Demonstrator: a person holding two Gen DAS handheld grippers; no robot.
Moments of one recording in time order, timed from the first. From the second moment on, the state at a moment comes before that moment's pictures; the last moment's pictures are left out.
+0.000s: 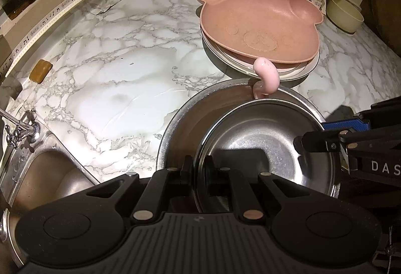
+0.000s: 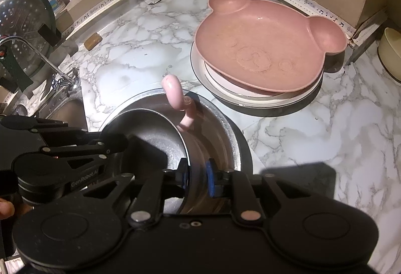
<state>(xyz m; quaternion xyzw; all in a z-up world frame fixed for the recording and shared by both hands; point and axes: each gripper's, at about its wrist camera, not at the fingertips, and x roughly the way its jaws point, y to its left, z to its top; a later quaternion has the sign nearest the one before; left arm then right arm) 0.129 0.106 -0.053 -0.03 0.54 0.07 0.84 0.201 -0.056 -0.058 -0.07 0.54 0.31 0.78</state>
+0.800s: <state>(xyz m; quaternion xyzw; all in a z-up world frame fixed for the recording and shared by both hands) 0.121 0.087 -0.004 -0.03 0.50 0.03 0.87 0.196 -0.085 -0.015 -0.05 0.50 0.33 0.80</state>
